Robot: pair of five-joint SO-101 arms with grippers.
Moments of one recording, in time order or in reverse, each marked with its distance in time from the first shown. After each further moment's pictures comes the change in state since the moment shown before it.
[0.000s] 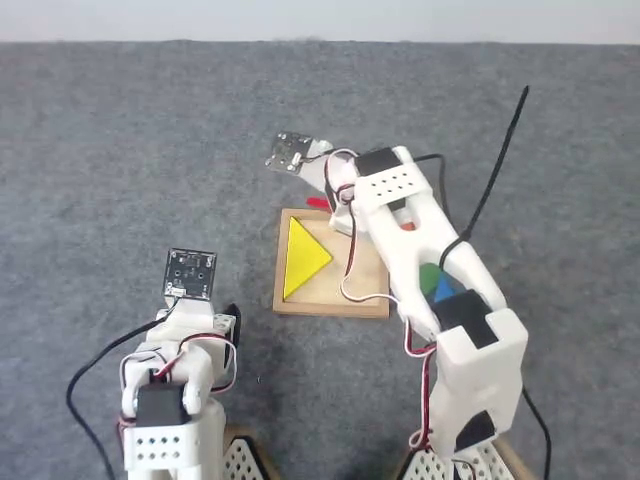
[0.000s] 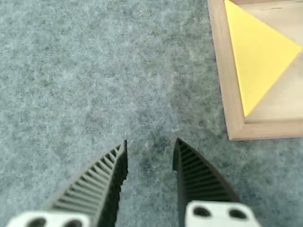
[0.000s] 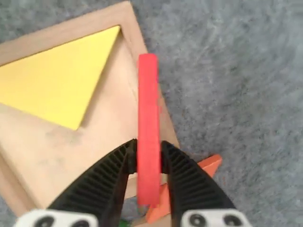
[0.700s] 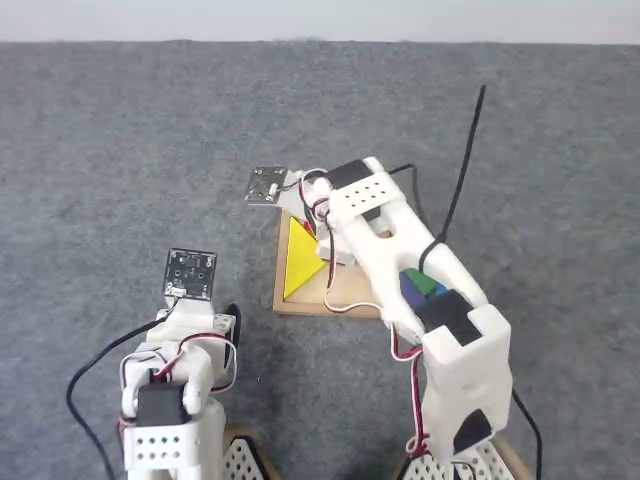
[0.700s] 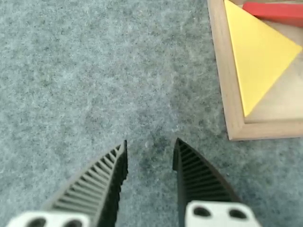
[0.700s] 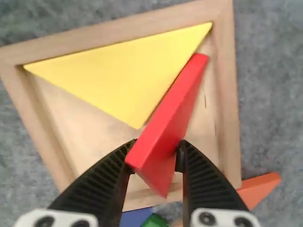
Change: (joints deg) left arm 0.0 0.0 0.0 0.0 0.0; right arm -5.3 2.8 -0.1 7.9 0.6
